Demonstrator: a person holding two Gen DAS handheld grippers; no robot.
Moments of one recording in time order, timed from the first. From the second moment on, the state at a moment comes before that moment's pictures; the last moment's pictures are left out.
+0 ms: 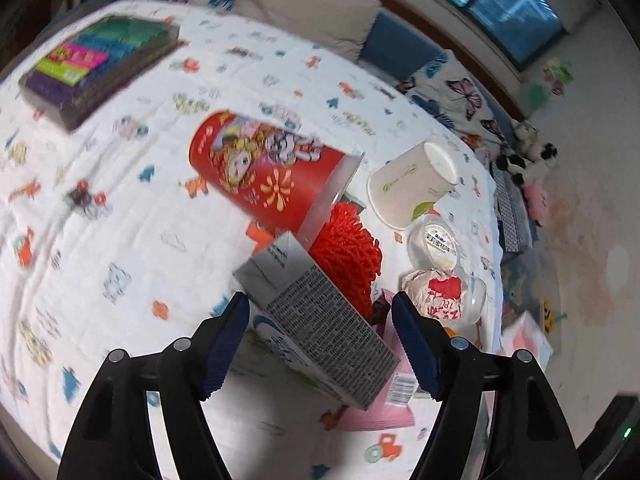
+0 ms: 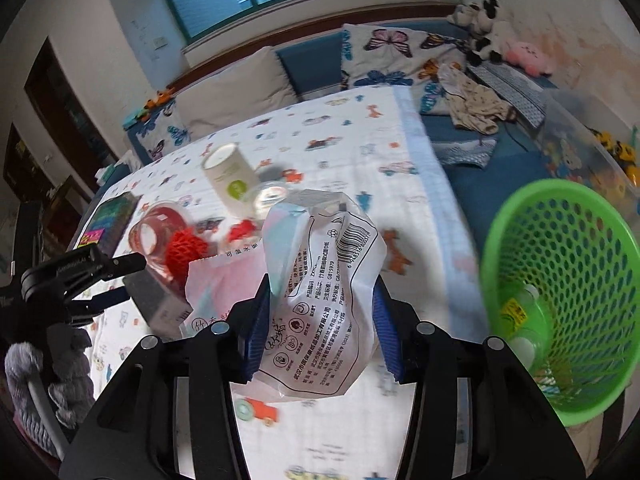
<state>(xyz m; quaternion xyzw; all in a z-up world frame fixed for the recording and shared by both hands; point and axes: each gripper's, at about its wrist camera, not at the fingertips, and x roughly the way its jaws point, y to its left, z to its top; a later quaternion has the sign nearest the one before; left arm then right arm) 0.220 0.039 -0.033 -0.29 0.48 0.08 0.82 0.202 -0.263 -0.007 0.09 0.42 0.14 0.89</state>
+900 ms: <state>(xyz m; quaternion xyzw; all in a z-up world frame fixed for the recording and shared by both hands) 0.183 0.051 -0.042 -0.26 0.48 0.04 0.83 0.173 -0.359 -0.025 0.13 0.42 0.07 0.89</state>
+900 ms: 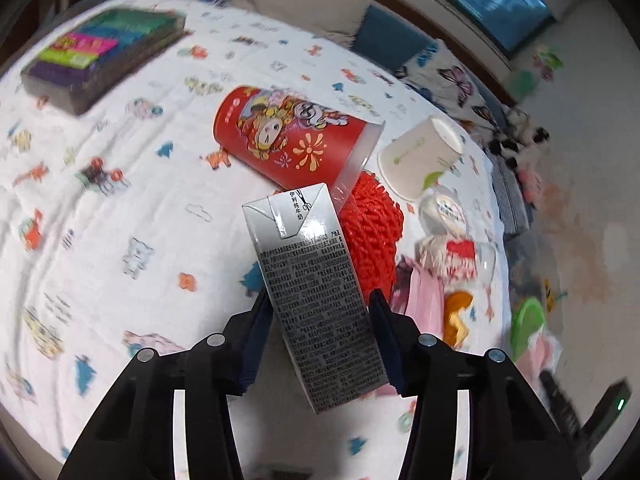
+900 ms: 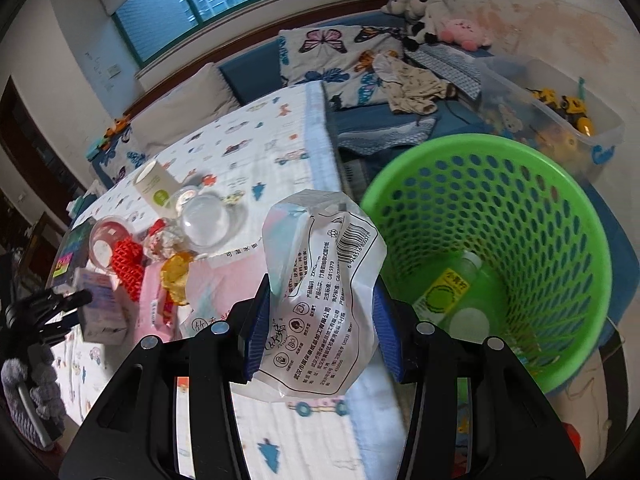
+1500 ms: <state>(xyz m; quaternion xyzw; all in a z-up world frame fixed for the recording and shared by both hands) 0.154 0.010 -0.001 -0.18 0.47 -0.10 0.86 0.181 -0.466 -0.044 0.17 0.42 -0.04 0.89</state>
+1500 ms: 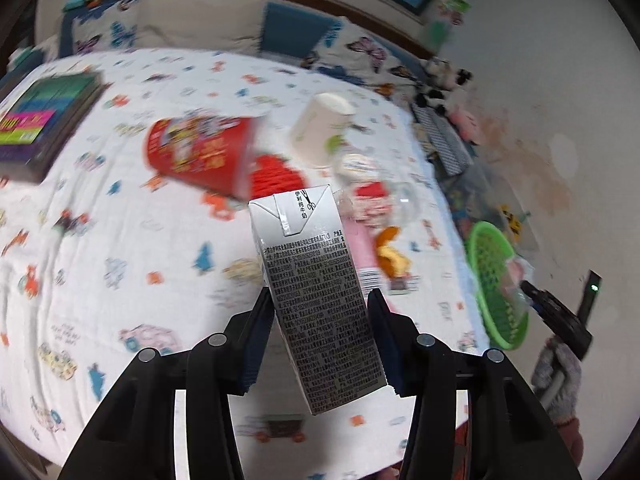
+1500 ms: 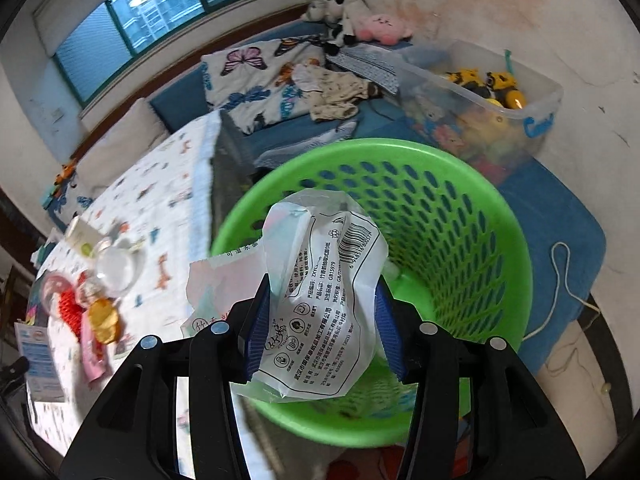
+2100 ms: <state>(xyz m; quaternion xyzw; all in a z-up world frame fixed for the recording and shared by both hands) 0.214 -0.163 0.037 -0.10 0.46 -0.24 0.85 0.184 -0.506 -0.068 0.16 0.42 -0.07 0.89</state>
